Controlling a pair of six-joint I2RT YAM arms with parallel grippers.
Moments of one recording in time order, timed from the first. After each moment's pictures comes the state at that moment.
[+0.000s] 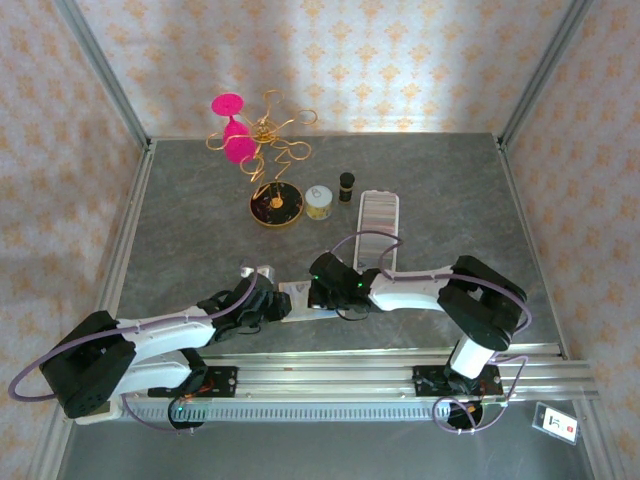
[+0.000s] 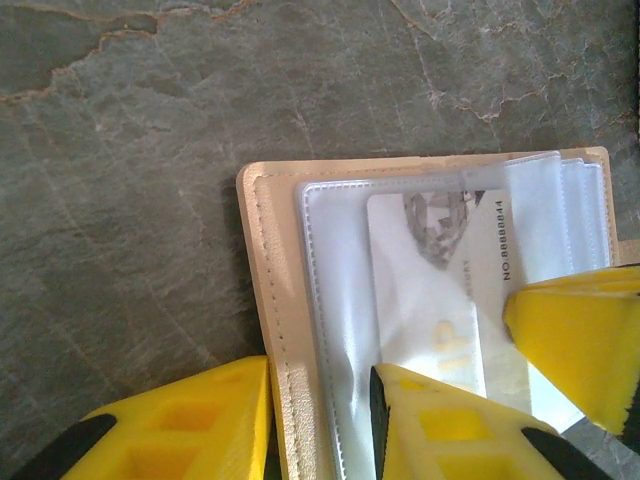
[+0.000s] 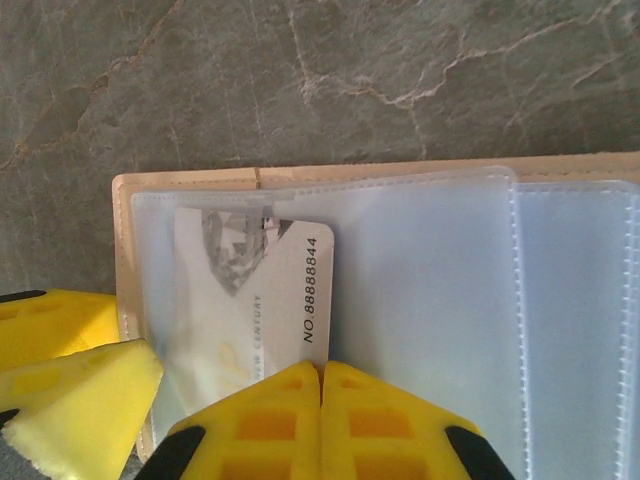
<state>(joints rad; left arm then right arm) -0.74 1.15 0.27 0.04 -0.02 -0.88 1.00 1.68 0.82 -0.09 -0.07 1.00</state>
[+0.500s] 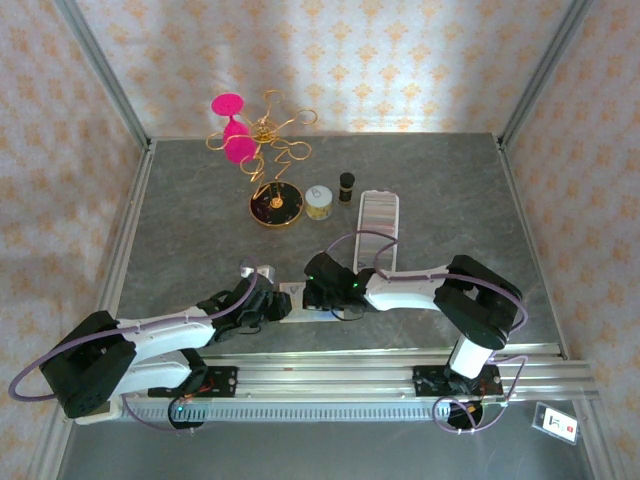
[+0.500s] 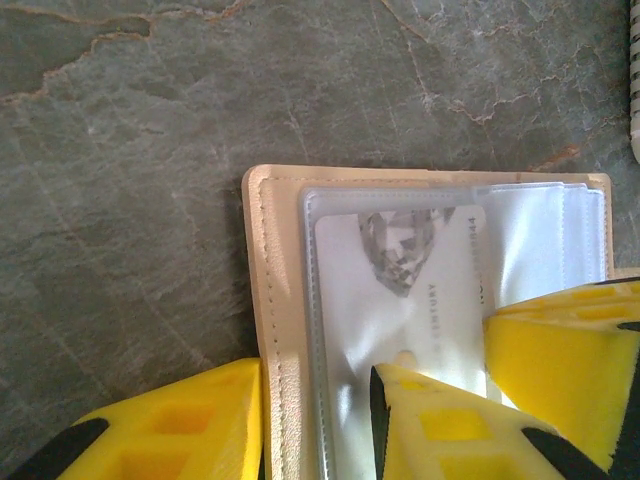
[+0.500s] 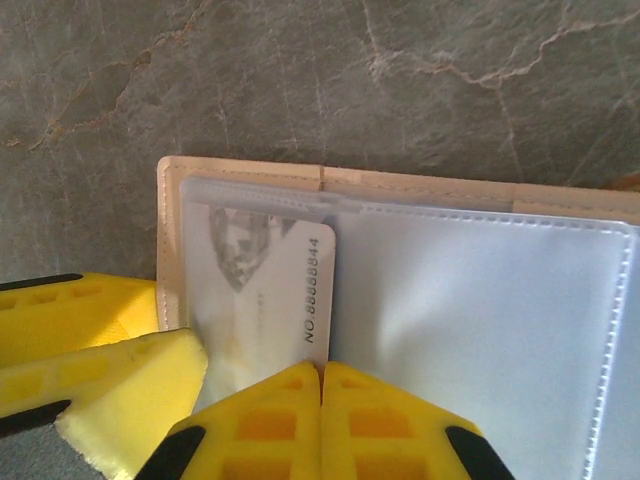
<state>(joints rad) -0.74 1.15 0.27 0.05 -0.01 -0.89 1.02 1.70 0.85 -0.09 -0.09 1.00</state>
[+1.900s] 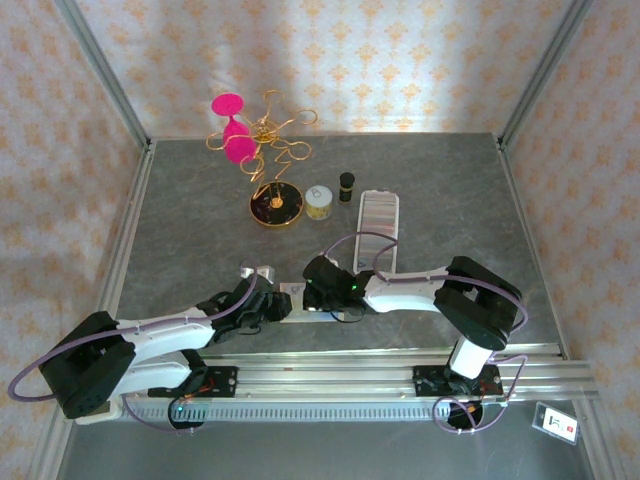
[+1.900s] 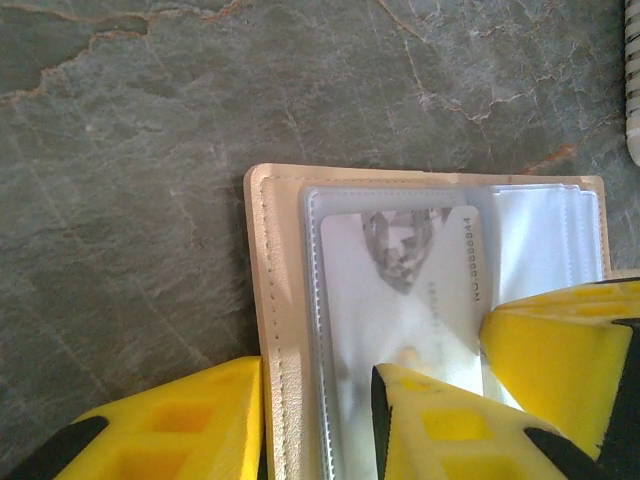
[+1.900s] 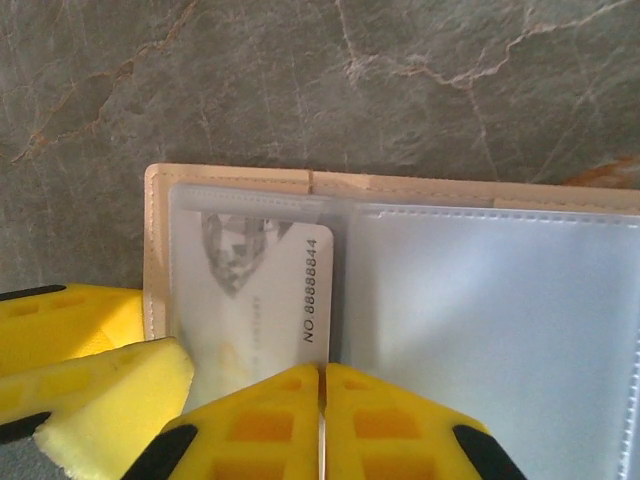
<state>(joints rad) -0.75 1.15 0.26 0.06 -0.02 -0.89 1.04 1.69 0.85 -0.11 -0.03 1.02</state>
